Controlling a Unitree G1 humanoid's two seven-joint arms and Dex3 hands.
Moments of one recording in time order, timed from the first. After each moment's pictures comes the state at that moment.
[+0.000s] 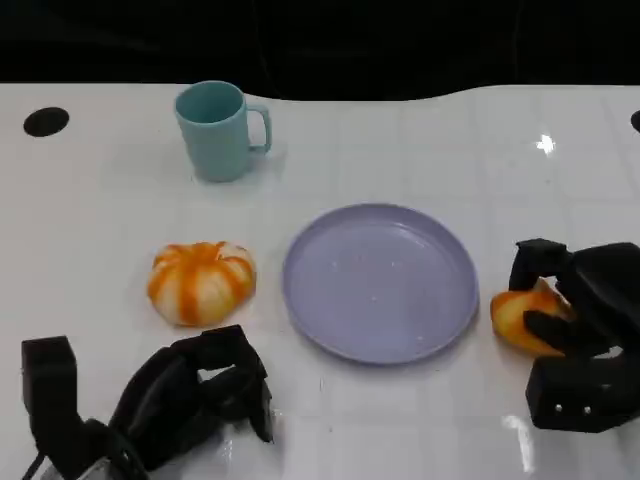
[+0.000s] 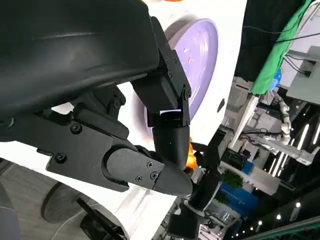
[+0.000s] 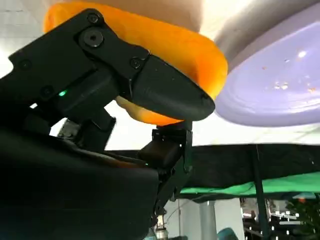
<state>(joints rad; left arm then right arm) -0.24 0.01 0.15 0.76 -0.37 -0.13 -0.88 -0.65 -0.39 0.53 1.18 -0.78 -0.60 -0.64</state>
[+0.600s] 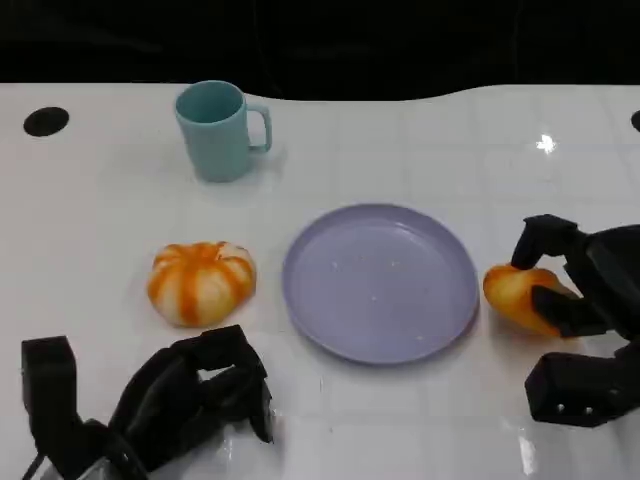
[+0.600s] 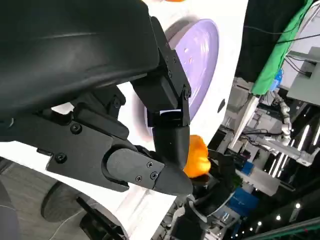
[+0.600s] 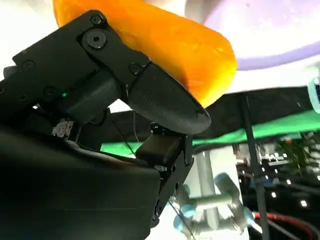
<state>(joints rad) -0.24 0.01 0.16 0.74 -0.37 -0.12 -0.88 -0.65 -0.39 0.52 1.17 -0.79 -0.65 -0.86</state>
